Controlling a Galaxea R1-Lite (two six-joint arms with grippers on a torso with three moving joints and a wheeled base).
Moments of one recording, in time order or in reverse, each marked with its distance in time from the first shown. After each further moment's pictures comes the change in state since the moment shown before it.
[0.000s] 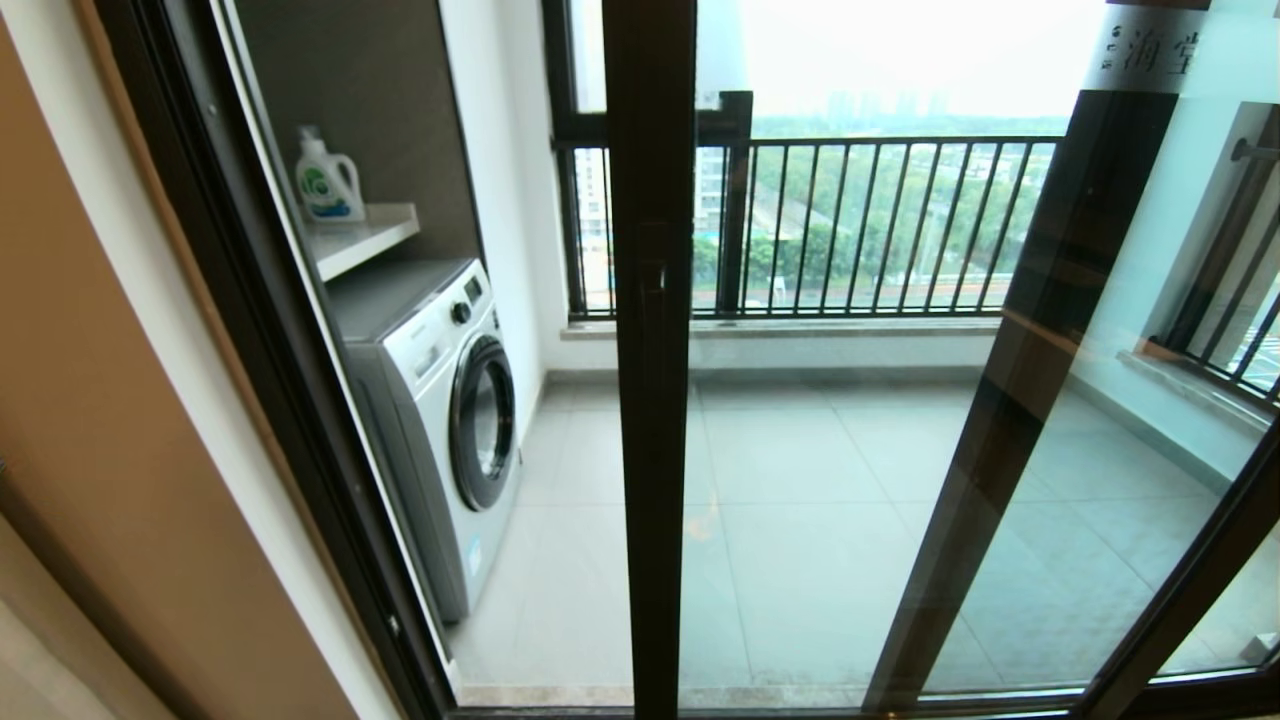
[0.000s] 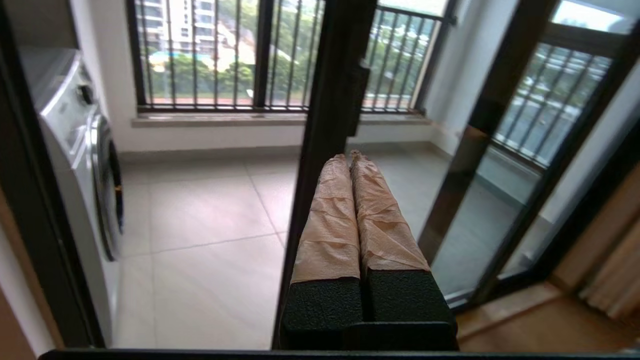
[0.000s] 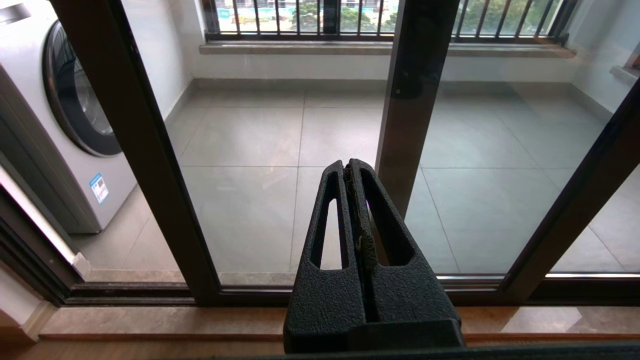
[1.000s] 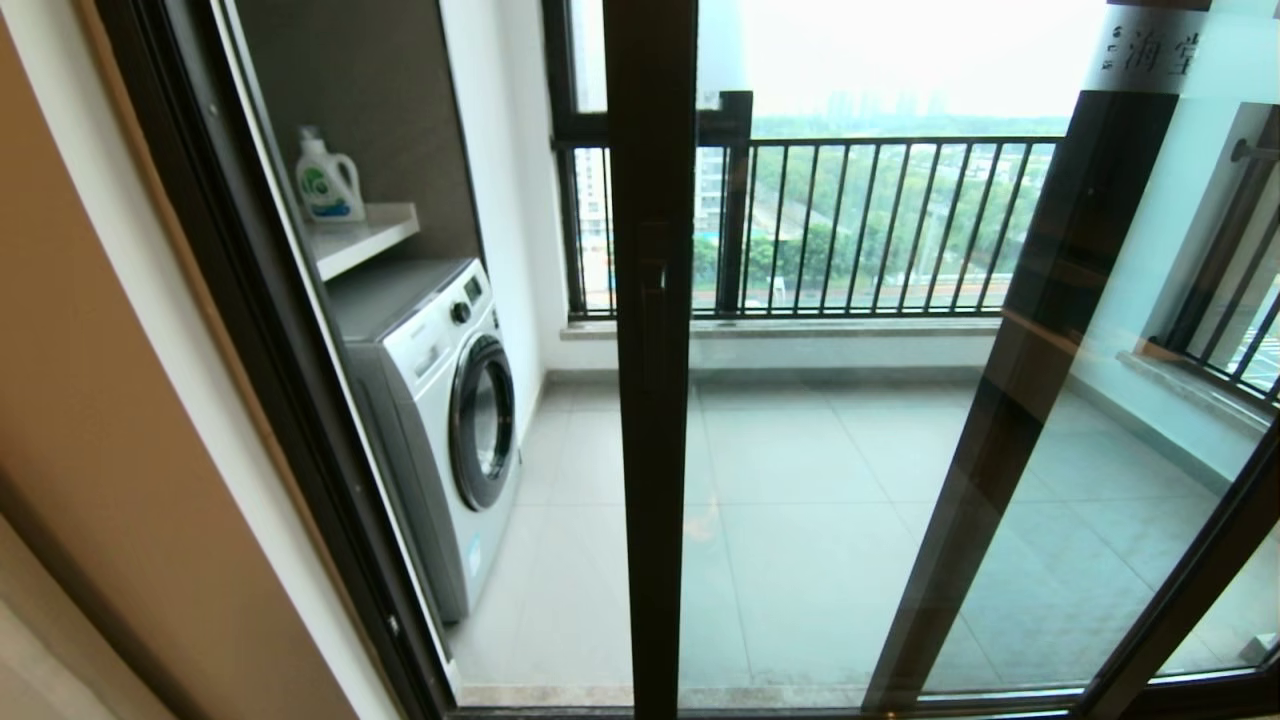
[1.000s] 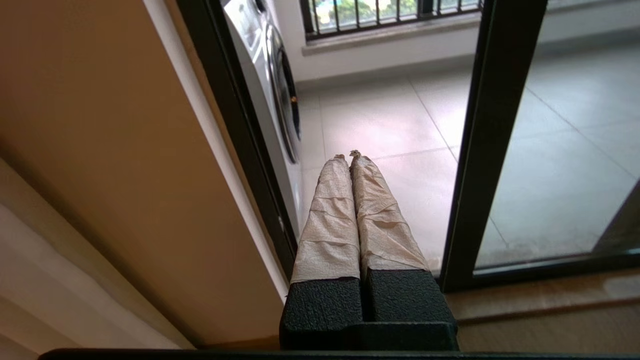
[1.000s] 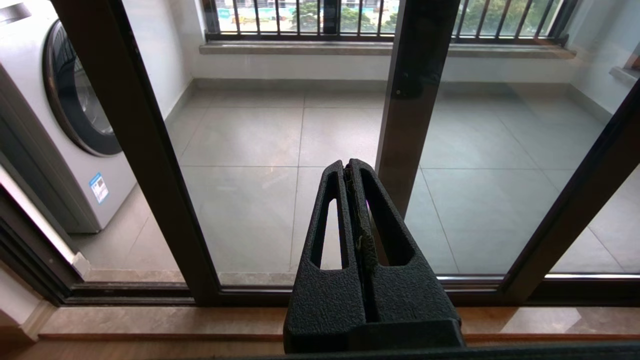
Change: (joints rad) left arm -0.209 -0.480 0.441 0.269 0.537 0.452; right arm 0.000 0.000 0.000 0.000 0.000 0.000
